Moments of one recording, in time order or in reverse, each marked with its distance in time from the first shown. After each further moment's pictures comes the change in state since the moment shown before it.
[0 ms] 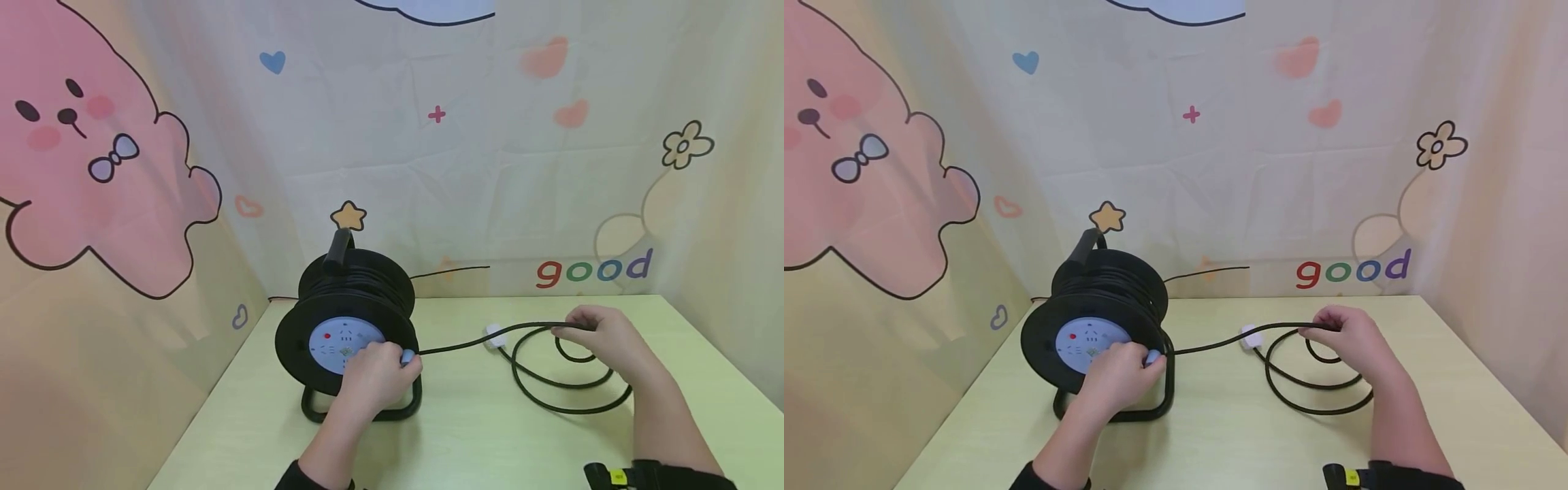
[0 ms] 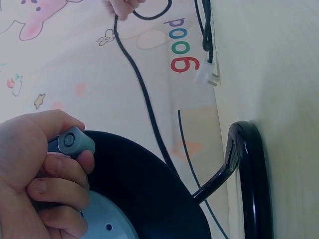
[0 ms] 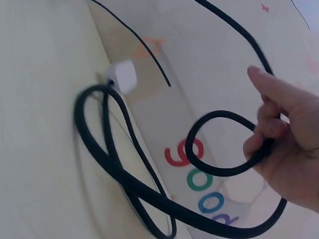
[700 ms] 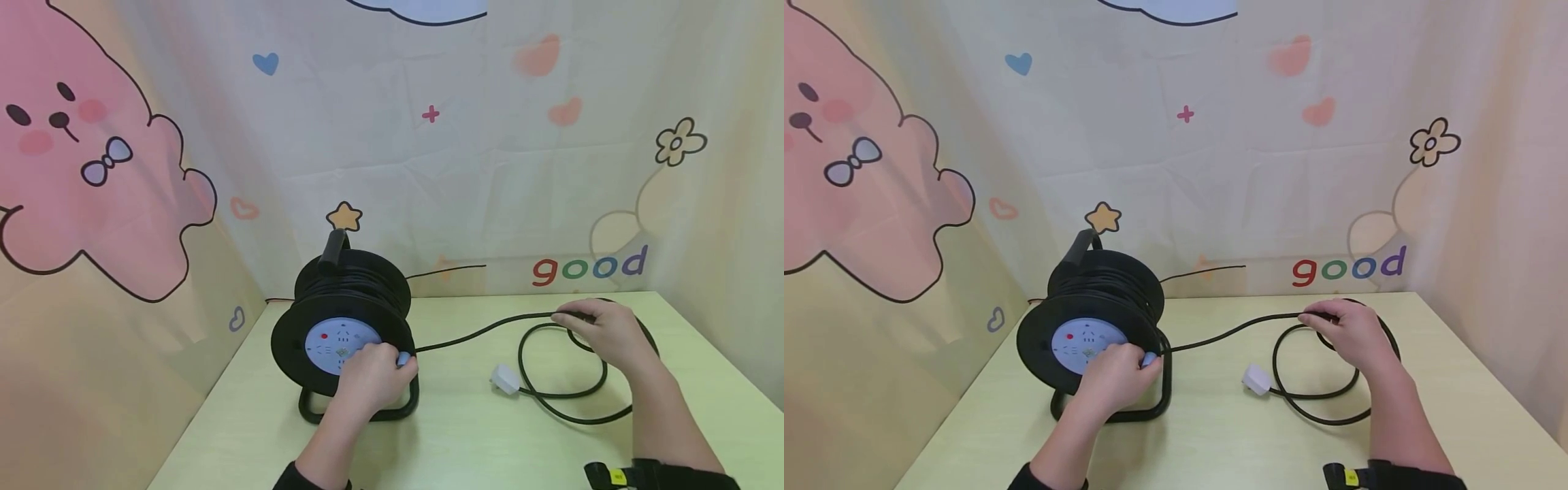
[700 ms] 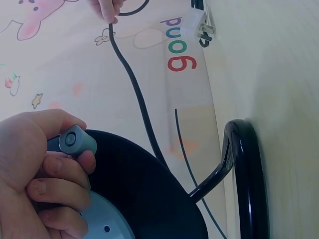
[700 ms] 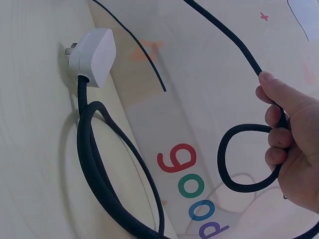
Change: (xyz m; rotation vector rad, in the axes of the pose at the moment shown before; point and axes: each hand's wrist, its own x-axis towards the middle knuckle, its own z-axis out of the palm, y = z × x) left_hand 0.000 -0.002 0.003 0.011 -0.022 -0.002; right_hand -0.001 -0.009 -0.007 -0.149 0.139 -0.098
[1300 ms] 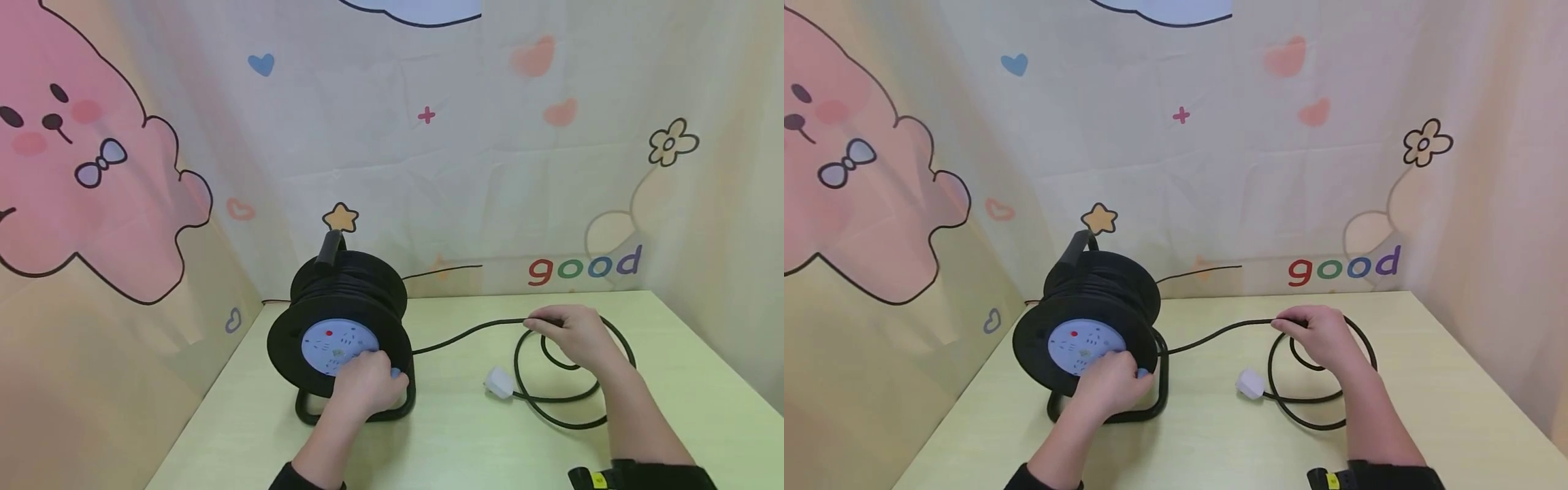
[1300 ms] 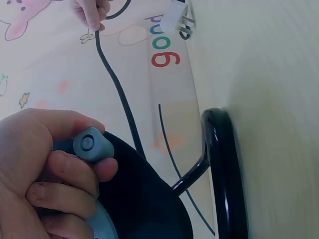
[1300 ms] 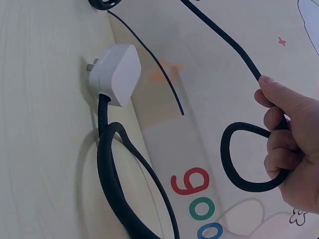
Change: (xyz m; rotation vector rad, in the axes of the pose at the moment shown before) left_hand -0.003 -0.010 0.010 0.060 -0.114 -0.049; right_hand 0.006 -0.013 0.027 0.075 -0.083 -0.001
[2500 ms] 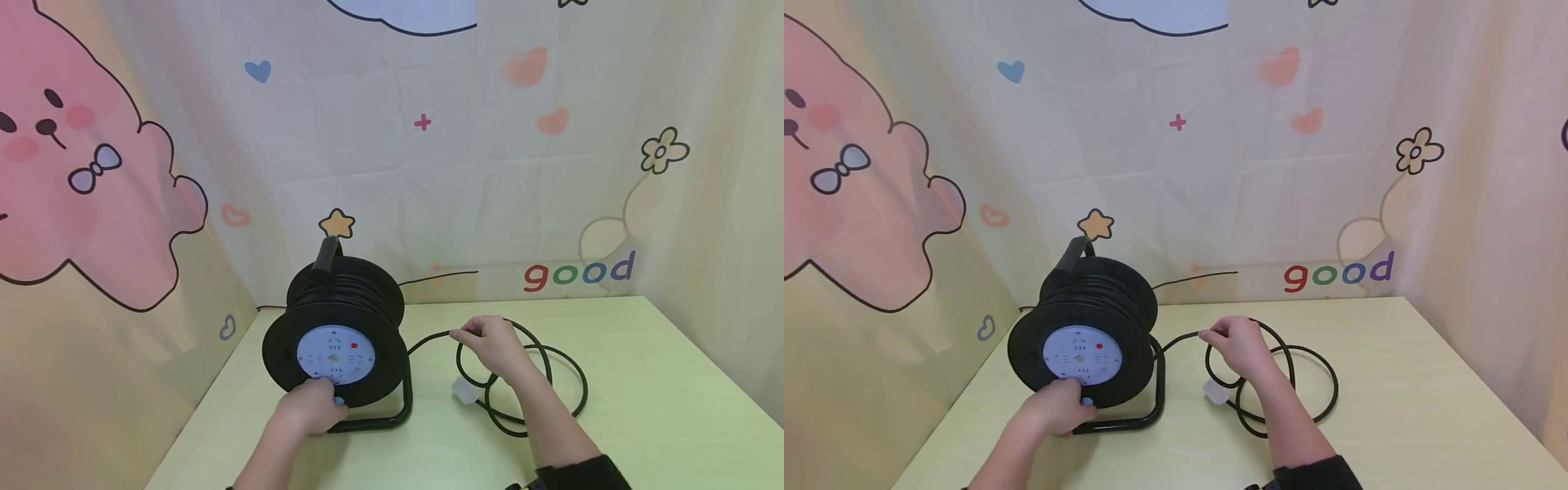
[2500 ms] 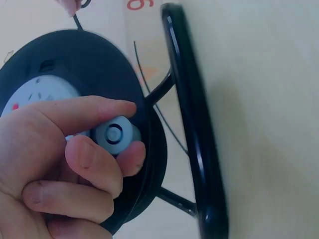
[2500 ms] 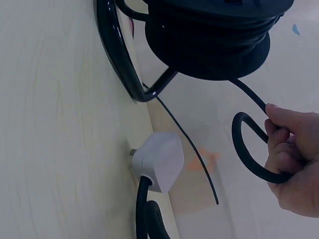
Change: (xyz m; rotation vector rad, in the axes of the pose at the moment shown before) left_hand -0.022 -0.083 -0.005 -0.023 -0.262 -0.130; right_hand 0.024 -0.078 0.081 0.223 -0.052 0.097
